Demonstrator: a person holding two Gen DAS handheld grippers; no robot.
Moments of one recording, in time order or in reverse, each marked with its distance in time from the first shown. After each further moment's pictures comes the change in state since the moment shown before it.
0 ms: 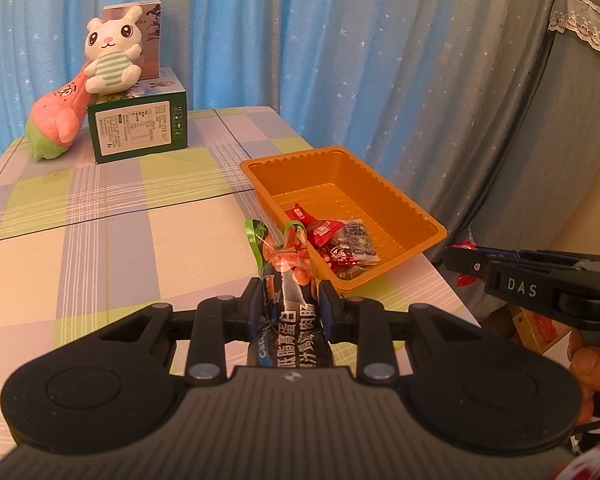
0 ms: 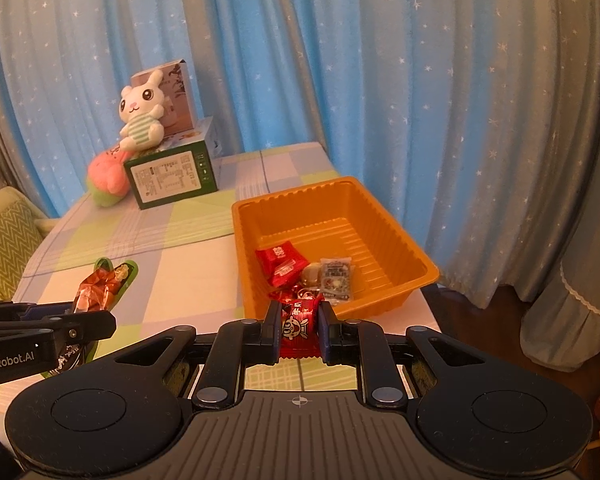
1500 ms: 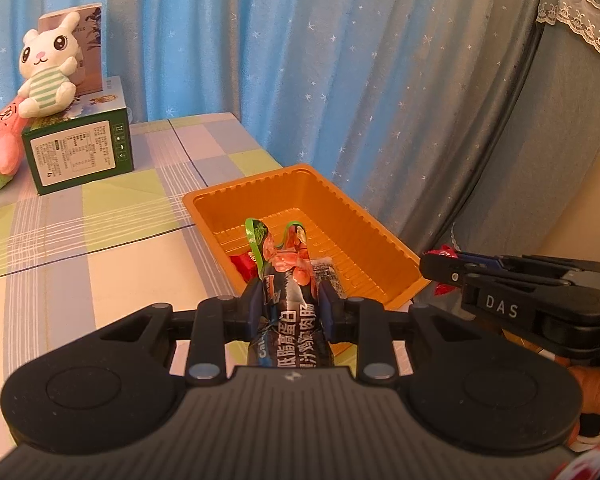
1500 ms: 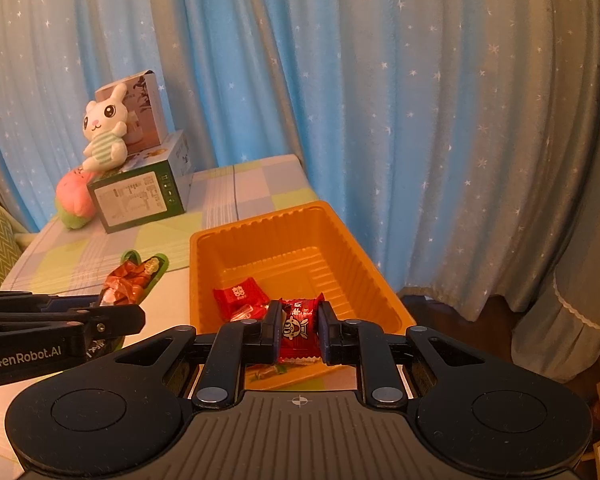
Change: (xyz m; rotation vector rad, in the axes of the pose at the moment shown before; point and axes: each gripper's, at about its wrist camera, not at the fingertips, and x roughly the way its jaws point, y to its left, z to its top) left arm 0.077 -0.030 0.059 0.039 0.022 -0.075; right arm 0.049 -0.036 0.046 0.010 -0.005 -0.032
